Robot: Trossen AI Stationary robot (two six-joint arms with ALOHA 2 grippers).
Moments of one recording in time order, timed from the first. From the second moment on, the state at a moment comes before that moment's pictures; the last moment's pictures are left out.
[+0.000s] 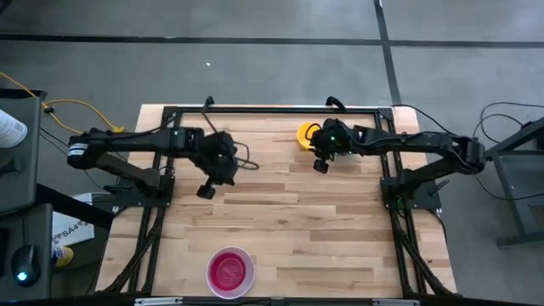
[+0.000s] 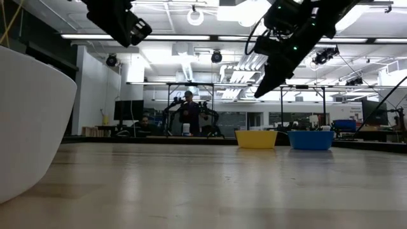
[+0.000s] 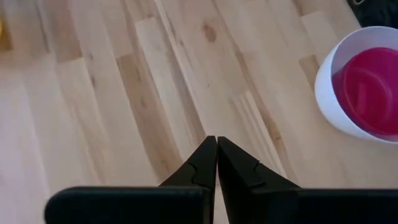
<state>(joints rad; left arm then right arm) 0.09 1.23 1.14 -0.89 0.27 0.35 -0.33 1.34 0.84 -0.29 0.08 -0.12</state>
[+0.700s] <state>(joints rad) 0.06 1.21 1.05 -0.80 0.26 0.26 -0.34 1.56 1.04 -0.56 0.18 -0.17</state>
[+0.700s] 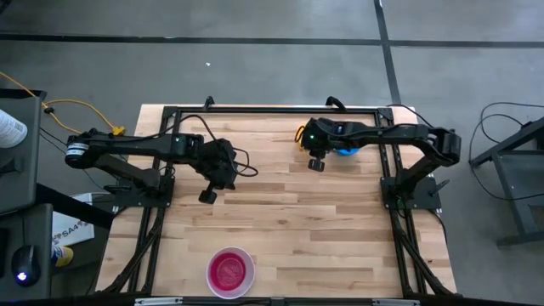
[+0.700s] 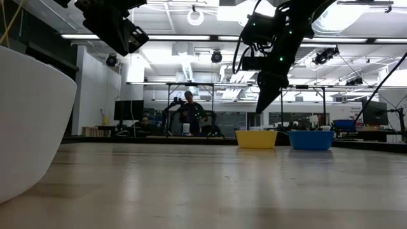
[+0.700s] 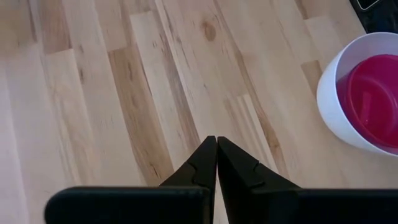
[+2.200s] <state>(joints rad) 0.06 1.21 1.05 -0.80 0.28 0.26 -0.40 1.65 1.04 -0.54 0.07 -0.26</state>
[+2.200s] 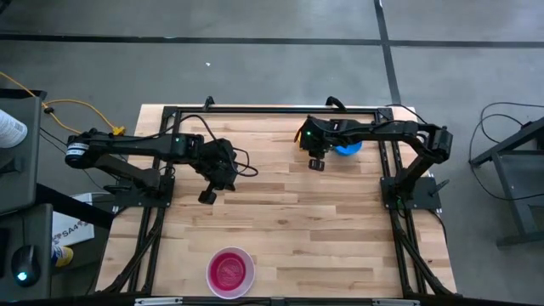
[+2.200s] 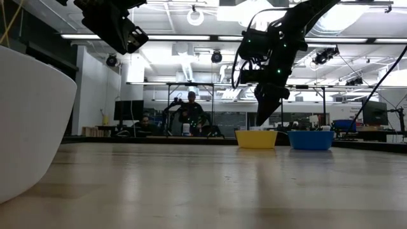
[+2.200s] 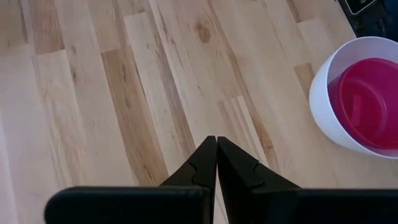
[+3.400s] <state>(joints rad) 0.06 1.21 1.05 -0.81 0.30 0.23 -0.37 1.64 1.04 -0.51 0.11 -0.26</state>
